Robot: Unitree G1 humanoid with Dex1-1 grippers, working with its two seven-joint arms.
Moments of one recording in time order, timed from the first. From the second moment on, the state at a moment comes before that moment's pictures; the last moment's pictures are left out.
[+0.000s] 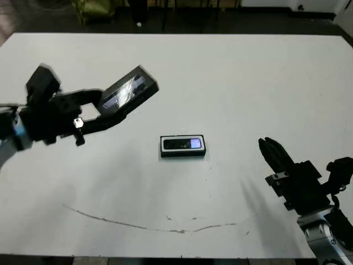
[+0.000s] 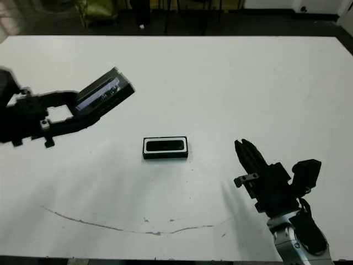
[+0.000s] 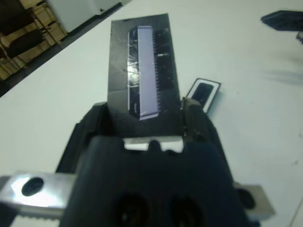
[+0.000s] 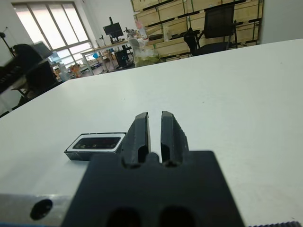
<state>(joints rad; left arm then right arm) -0.49 0.85 0.00 -0.11 -0.44 0.49 -1.01 0.28 -0.31 -0.14 -0.62 0.55 0.33 0.25</state>
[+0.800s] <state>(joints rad) -0.64 0.66 -0.16 0.32 -0.28 0.14 -1.22 0.28 -0.31 -0.12 -0.59 0.51 0.34 0.26</state>
